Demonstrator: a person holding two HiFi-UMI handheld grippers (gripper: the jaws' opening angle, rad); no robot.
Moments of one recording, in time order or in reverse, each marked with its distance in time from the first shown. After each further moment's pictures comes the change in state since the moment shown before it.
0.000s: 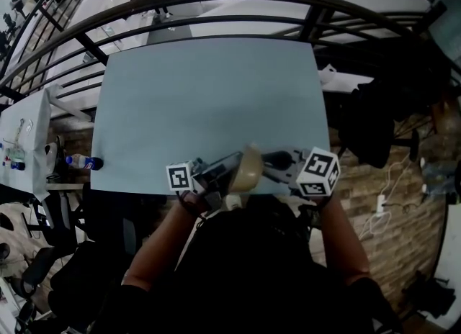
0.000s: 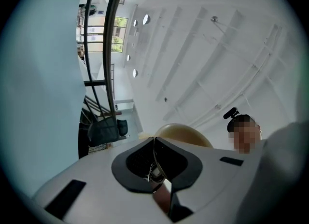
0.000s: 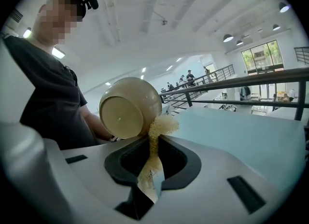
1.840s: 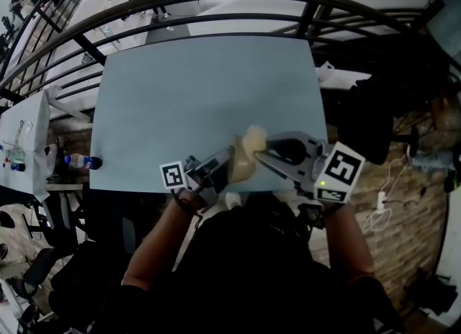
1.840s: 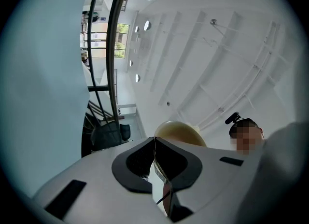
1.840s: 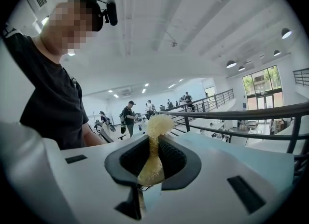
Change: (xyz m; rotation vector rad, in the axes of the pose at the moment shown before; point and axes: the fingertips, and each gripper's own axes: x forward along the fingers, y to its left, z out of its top) left arm -0.009 0.005 0.009 -0.004 -0.070 0.037; right arm -0.046 0.037 0.104 -0.154 -0.203 -0.064
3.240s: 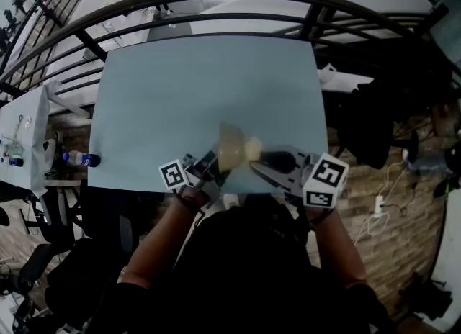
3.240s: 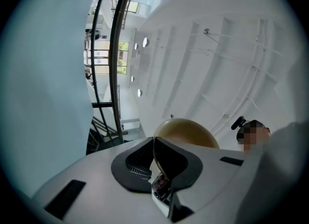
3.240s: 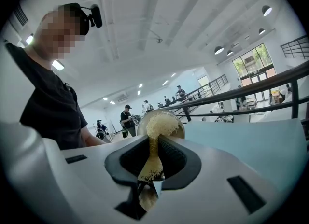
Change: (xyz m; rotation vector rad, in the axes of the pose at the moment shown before) left arm -0.007 0.013 0.035 0.057 -0.175 0.047; right arm 0.016 -0.004 -0.051 0.203 0.013 0.000
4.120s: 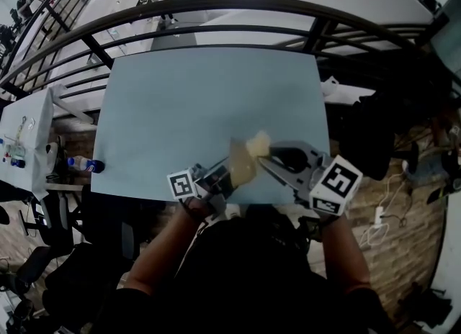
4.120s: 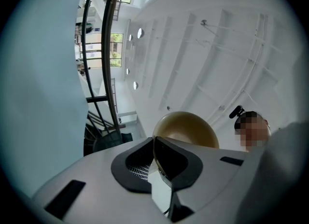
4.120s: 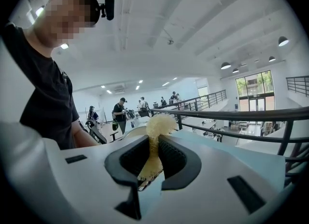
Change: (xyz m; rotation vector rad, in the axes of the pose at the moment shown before) left arm 0.006 -0.015 -0.015 0.042 0.100 -0.035; right arm 0.002 -0.004 0.054 -0.209 0.014 -0.102
